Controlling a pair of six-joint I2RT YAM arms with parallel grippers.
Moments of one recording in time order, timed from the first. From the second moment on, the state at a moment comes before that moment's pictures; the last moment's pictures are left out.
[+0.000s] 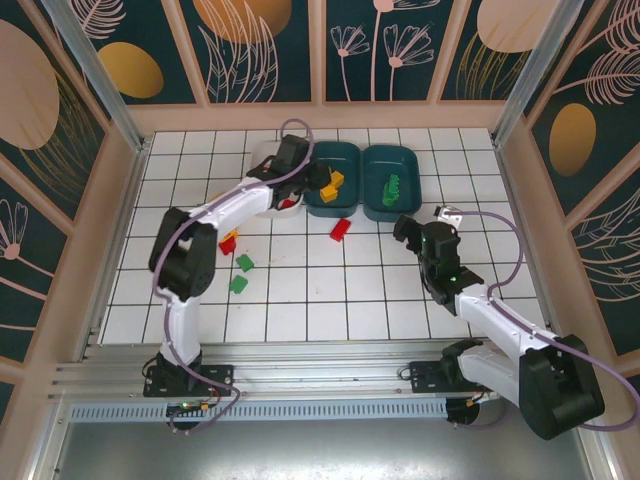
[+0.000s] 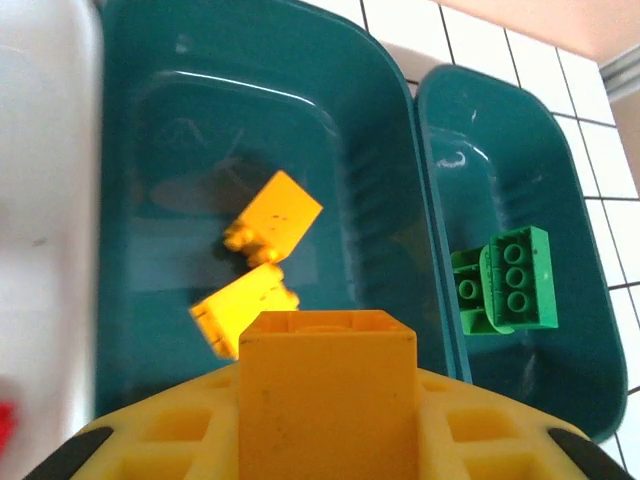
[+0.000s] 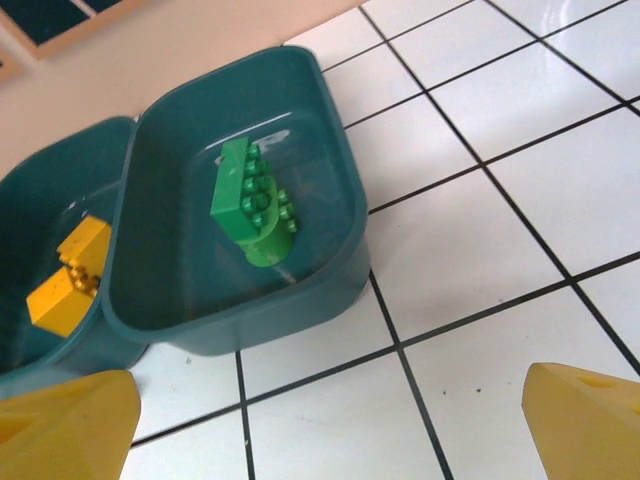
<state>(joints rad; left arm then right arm) -0.55 2.09 1.67 -0.28 0.11 -0.64 0.38 1.04 0.44 0.14 0.37 0.57</state>
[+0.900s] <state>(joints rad) -0.73 1.88 1.37 -0.24 0.02 -0.41 0.37 1.08 0.44 0.14 0.37 0.60</state>
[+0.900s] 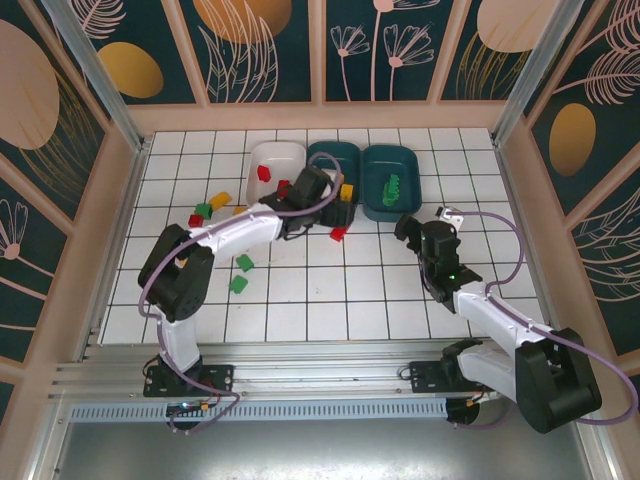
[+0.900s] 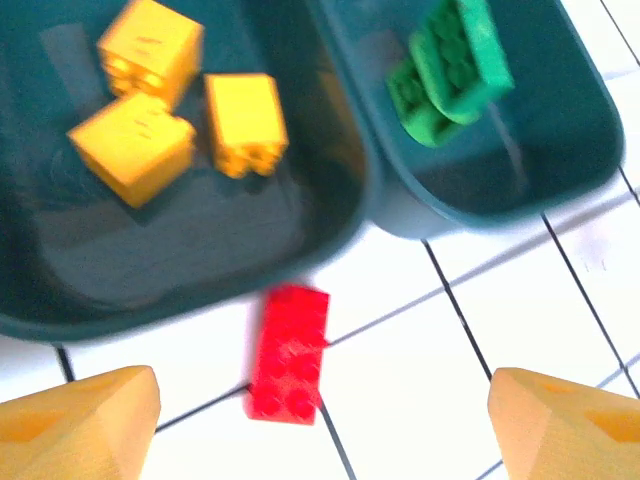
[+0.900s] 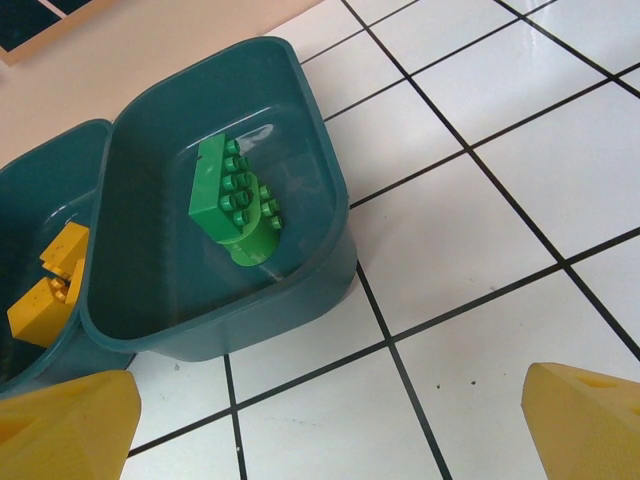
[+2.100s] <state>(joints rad) -0.81 1.94 1.20 -0.16 -0.17 -0.26 0.37 1.12 0.44 0.15 0.34 0.61</state>
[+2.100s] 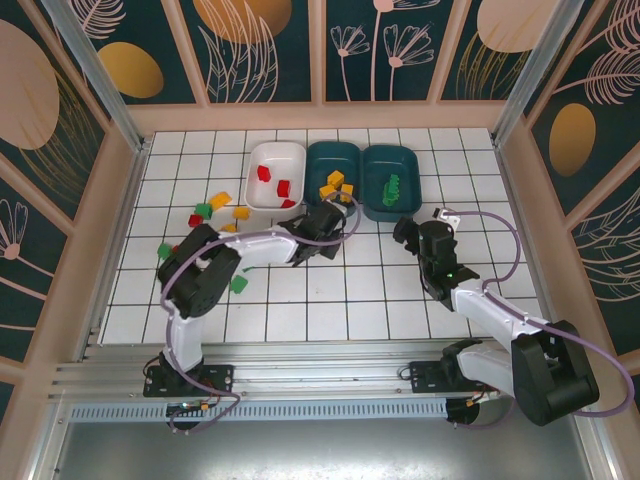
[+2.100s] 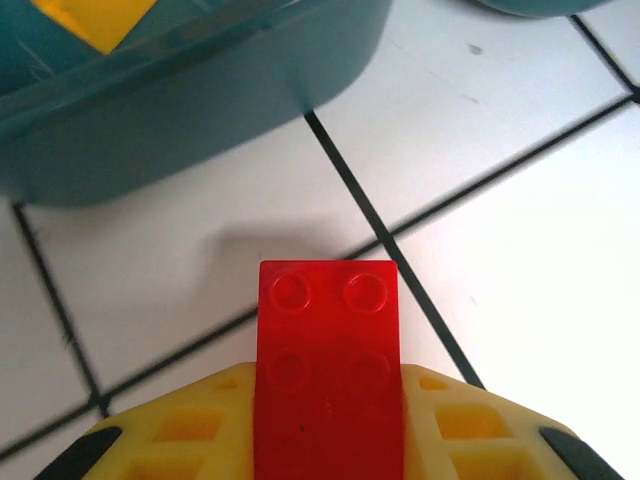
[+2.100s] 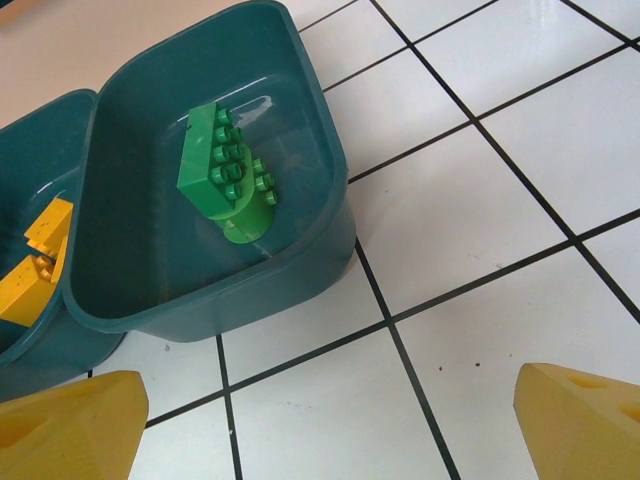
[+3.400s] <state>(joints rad) -0.42 2.02 1.55 -0.40 -0.15 -0.53 0.40 1.19 0.46 0.17 0.26 0.63</state>
